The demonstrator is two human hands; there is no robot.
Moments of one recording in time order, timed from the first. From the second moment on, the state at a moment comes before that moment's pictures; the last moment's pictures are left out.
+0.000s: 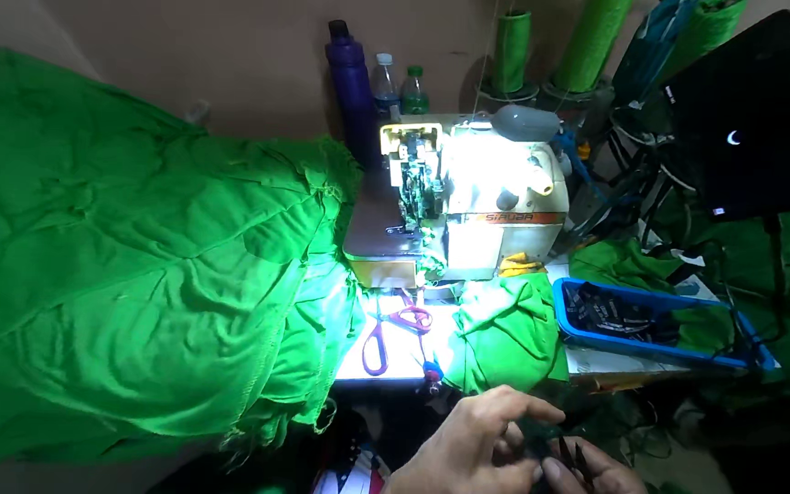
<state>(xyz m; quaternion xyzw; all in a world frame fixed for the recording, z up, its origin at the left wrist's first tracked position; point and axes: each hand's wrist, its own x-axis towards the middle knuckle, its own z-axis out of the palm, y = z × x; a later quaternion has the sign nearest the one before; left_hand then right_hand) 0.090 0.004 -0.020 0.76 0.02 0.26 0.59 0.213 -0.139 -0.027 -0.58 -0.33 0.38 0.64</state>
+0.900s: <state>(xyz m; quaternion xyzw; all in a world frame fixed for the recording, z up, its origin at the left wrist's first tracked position) 0.031 0.000 -0.051 0.59 0.08 0.22 0.77 0.202 -0.100 -0.031 -0.57 -0.38 0.37 0.63</state>
